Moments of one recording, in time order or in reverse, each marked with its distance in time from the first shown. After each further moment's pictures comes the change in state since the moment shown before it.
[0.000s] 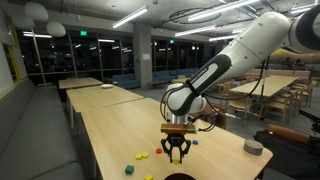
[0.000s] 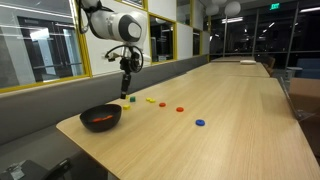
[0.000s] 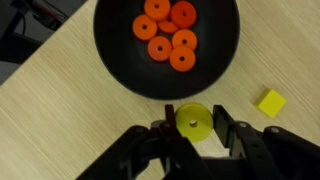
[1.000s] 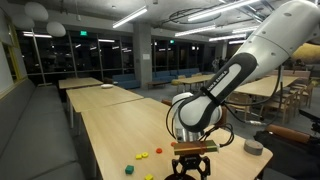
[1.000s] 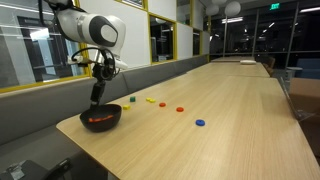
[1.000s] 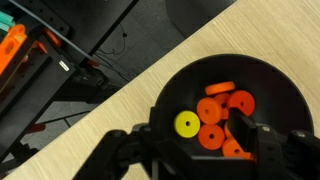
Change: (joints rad) arm 0.072 -0.124 0.066 -0.226 0.063 -0.013 -0.006
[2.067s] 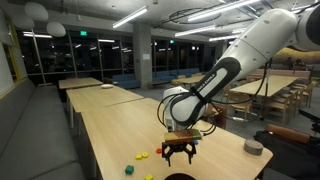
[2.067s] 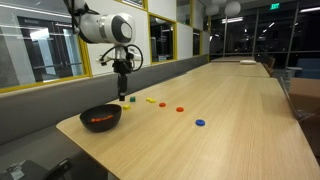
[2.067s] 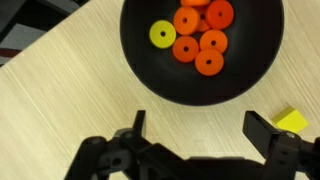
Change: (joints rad) arm -0.006 0.112 -0.077 0.187 -0.238 0.040 0.018
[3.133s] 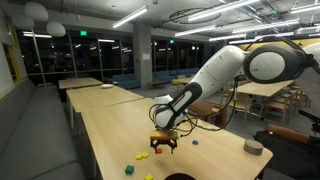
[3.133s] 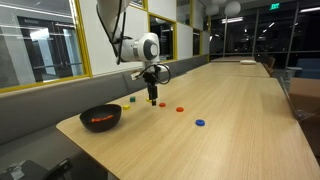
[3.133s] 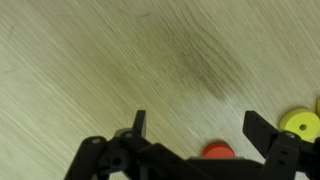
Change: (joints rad) arm 0.004 0.402 -0.147 0.433 -0.051 0.091 0.027
